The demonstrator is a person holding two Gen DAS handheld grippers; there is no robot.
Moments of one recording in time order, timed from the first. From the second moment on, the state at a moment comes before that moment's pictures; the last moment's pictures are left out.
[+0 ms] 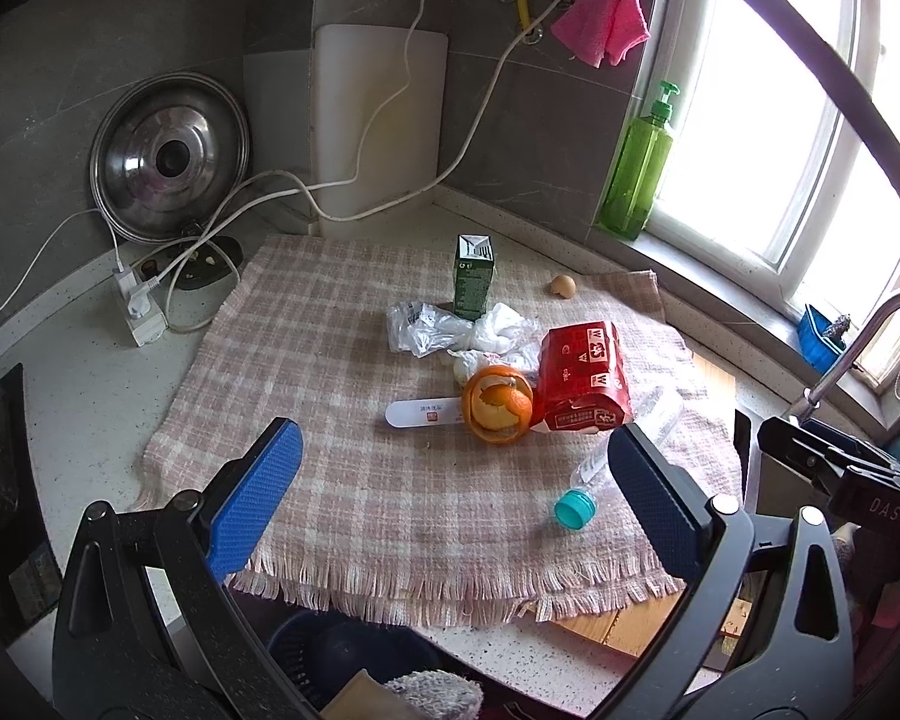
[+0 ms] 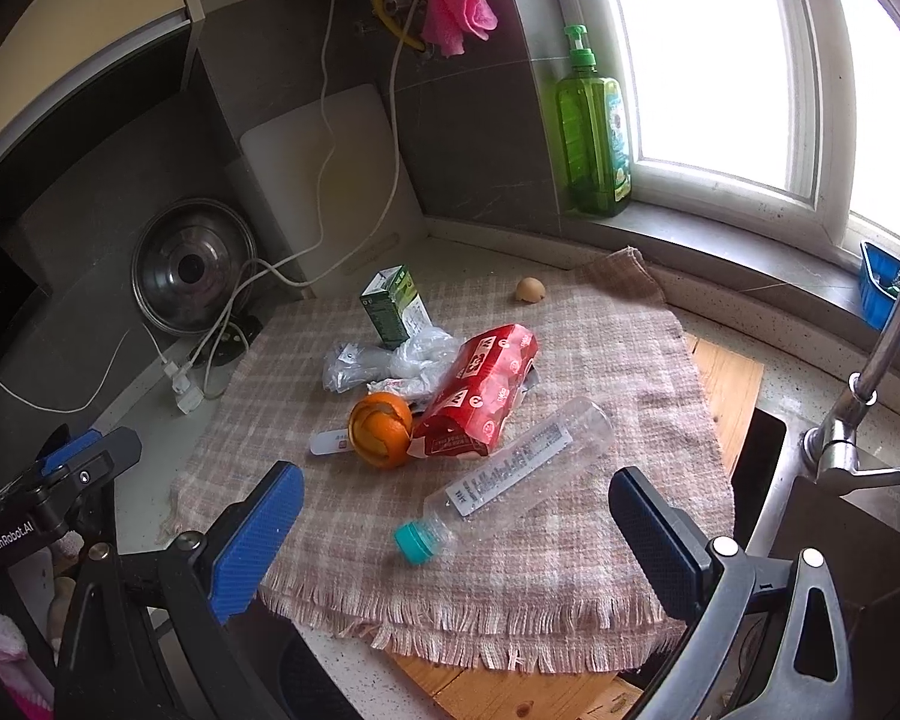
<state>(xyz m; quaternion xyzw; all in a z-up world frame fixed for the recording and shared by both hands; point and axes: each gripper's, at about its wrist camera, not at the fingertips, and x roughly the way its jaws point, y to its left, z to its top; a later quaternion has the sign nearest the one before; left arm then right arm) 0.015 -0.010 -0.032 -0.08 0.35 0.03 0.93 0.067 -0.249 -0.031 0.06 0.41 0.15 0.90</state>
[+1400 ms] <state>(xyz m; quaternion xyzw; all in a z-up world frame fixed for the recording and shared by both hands) 0.187 0.022 -0.171 -0.21 0.50 -0.07 0.84 0.237 -0.250 -0.125 0.17 0.55 0.21 0.79</state>
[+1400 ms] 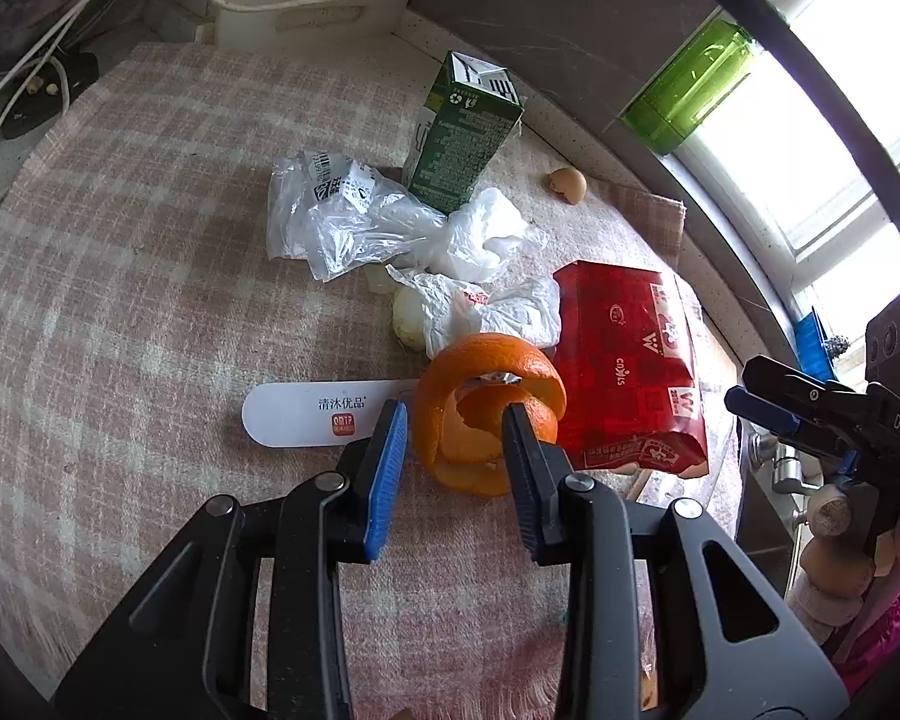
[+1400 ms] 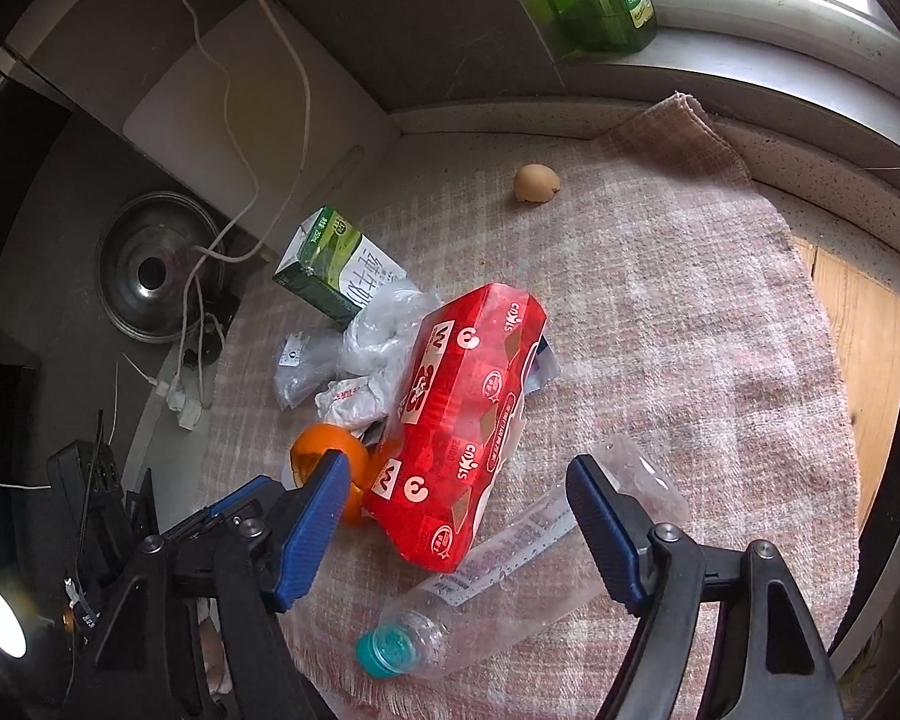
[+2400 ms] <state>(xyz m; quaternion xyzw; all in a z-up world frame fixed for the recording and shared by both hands) 0.196 0.021 -0.187 -0.22 0.51 -0.05 0.83 0.266 -0.232 -0.154 0.18 0.59 0.24 0.75</state>
